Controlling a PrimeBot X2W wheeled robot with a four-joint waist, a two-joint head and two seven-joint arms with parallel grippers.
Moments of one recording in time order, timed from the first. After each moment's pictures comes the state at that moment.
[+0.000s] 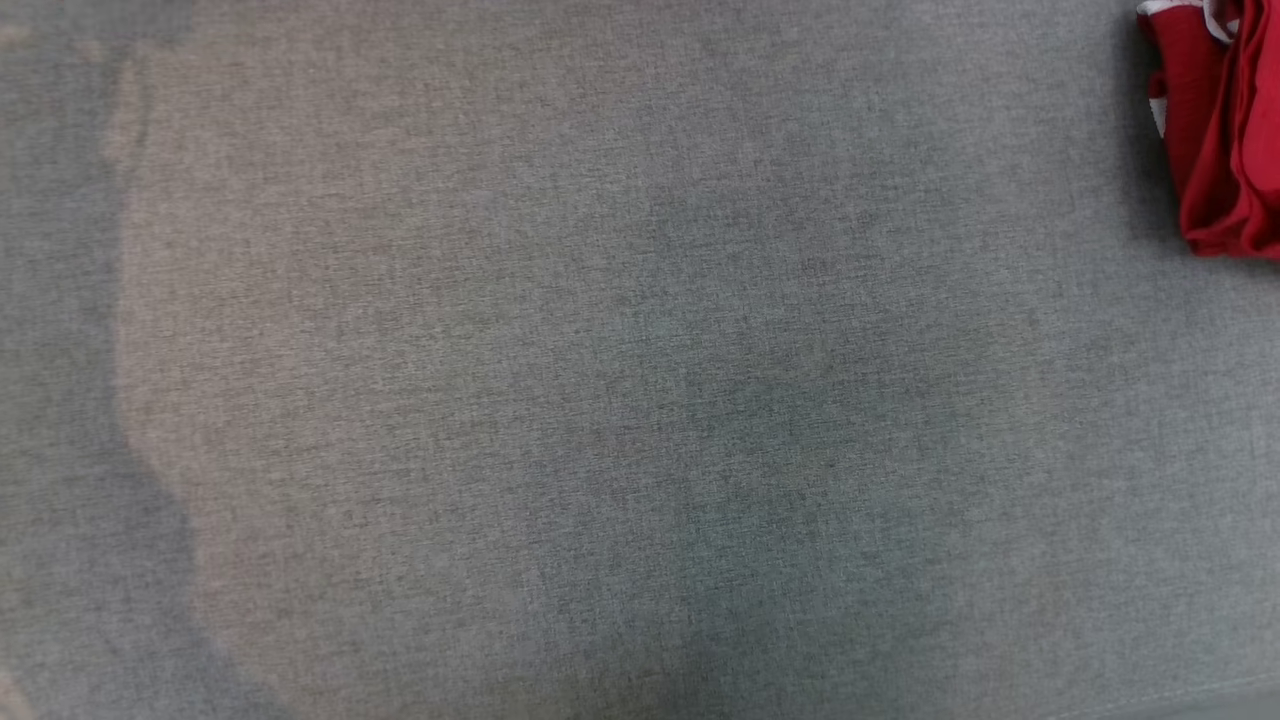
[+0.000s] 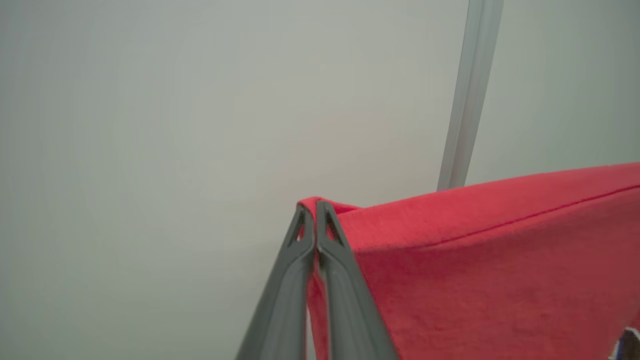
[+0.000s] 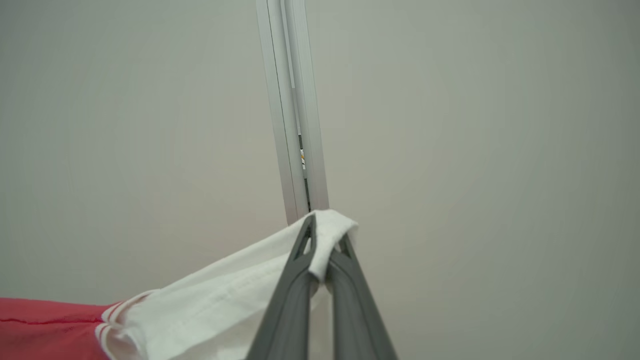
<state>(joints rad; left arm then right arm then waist) -1.62 0.63 -0.60 0.72 -0.85 -0.13 0.02 -1.61 -0.08 0.08 0.74 0.37 0.13 -0.16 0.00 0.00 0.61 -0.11</state>
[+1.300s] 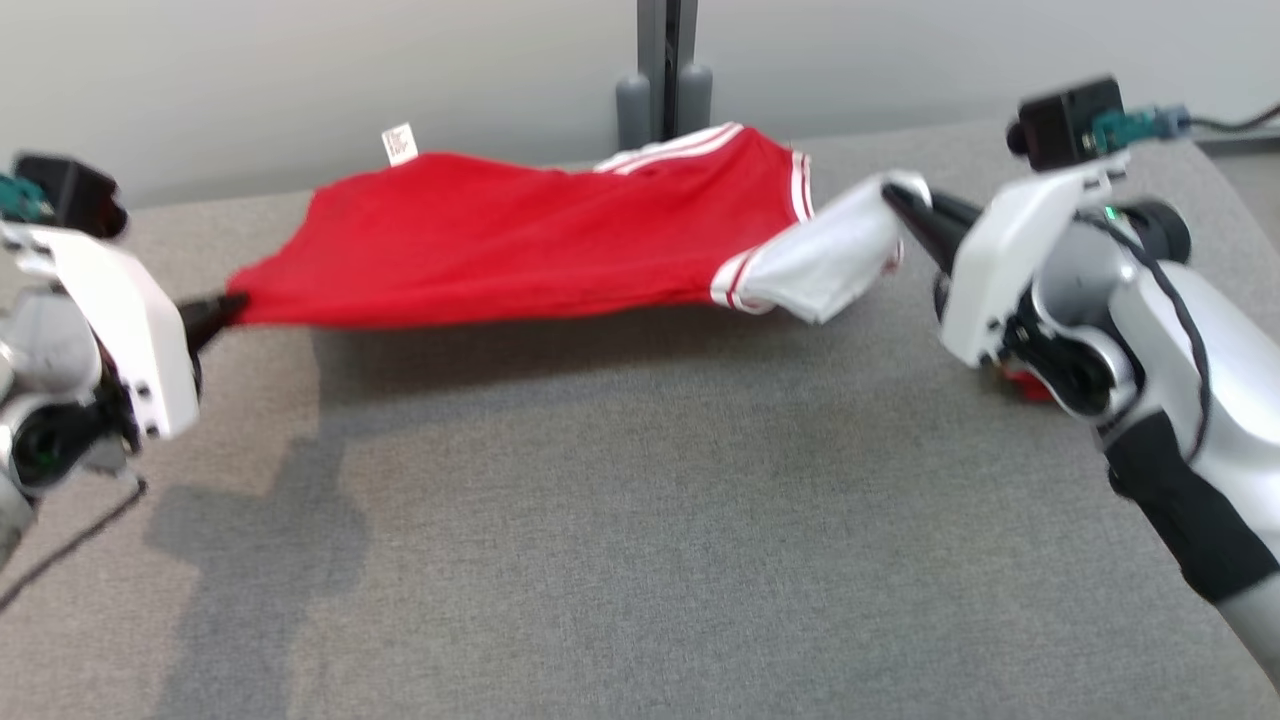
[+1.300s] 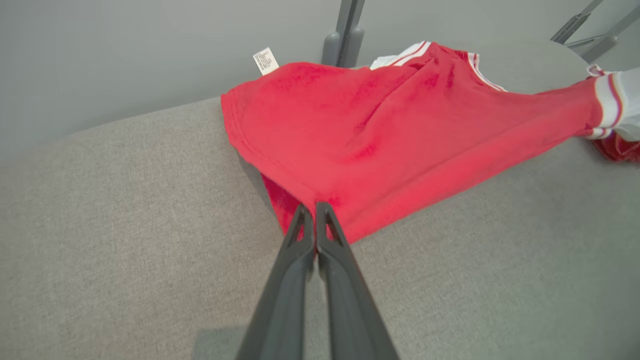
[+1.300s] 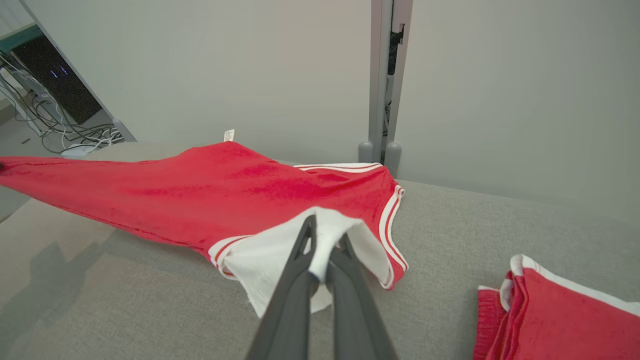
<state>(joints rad) -0.99 0.72 -1.09 0.59 -1.33 -0.13 0.38 -0.92 -0.31 0.67 0.61 0.80 0.13 0.27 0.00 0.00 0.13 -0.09</state>
